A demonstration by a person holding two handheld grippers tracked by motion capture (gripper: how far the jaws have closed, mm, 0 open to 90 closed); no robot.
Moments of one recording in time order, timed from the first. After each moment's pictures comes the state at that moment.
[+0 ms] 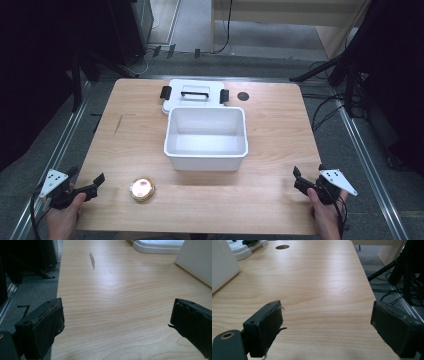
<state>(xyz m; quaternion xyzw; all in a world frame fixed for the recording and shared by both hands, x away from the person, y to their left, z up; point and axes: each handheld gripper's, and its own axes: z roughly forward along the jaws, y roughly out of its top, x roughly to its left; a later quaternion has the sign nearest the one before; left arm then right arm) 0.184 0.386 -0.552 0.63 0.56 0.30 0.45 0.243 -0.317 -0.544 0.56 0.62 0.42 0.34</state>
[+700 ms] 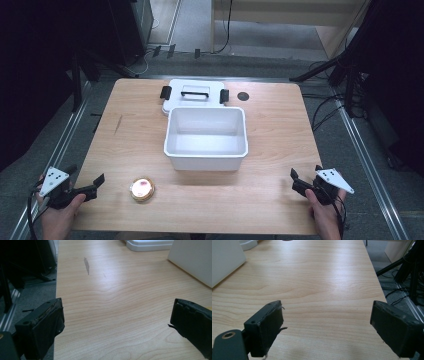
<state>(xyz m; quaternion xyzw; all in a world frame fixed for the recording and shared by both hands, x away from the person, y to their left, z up) 0.181 0.373 -0.525 0.67 0.53 0.31 0.41 0.244 -0.314 -0.546 0.55 0.65 0.41 0.33</state>
